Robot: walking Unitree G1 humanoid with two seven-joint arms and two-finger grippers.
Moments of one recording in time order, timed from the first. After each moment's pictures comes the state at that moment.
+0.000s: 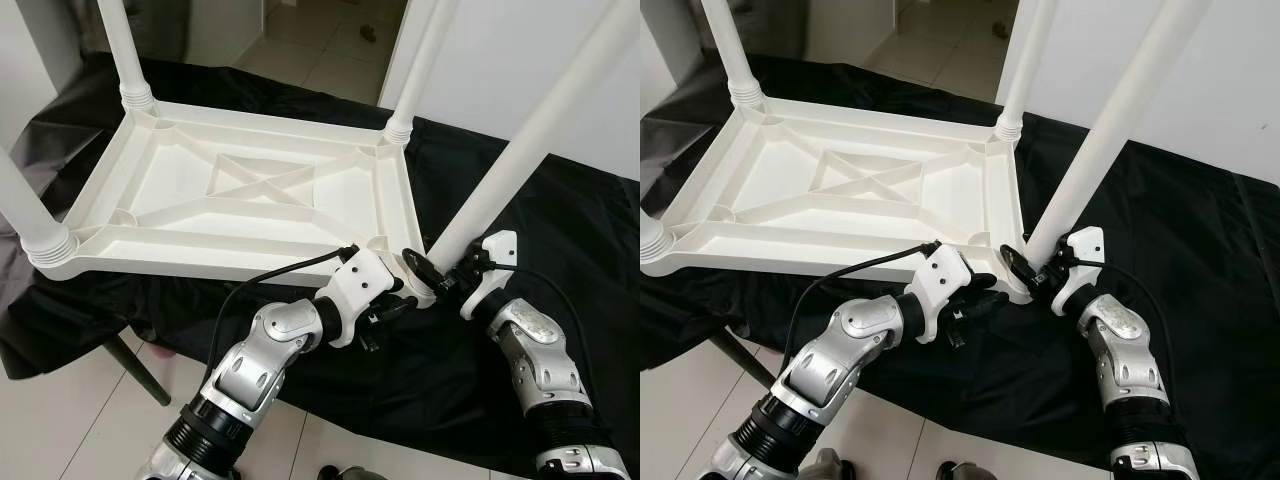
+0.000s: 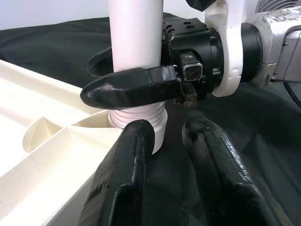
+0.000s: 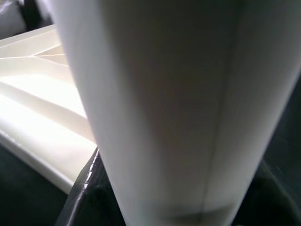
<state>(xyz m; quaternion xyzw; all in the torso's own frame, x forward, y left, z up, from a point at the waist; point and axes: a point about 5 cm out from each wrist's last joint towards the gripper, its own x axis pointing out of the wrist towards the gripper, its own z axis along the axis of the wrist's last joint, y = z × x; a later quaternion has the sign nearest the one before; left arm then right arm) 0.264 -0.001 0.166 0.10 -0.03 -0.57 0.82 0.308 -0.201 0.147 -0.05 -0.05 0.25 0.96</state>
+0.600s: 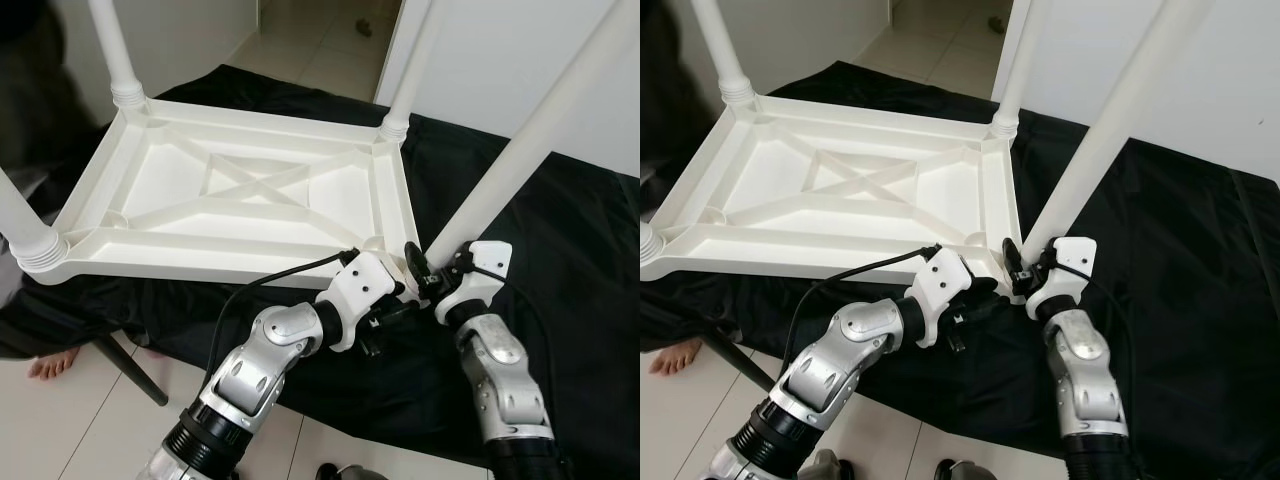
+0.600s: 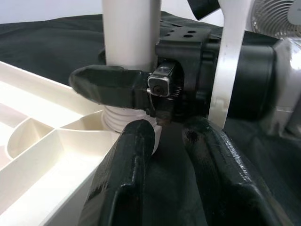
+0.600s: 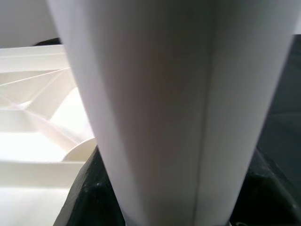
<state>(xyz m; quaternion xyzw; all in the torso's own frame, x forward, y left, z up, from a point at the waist) 0.260 -0.001 0.165 0.09 -0.02 -0.57 0.82 0.287 -0.161 0.149 0.01 -0.08 0.00 1.00</state>
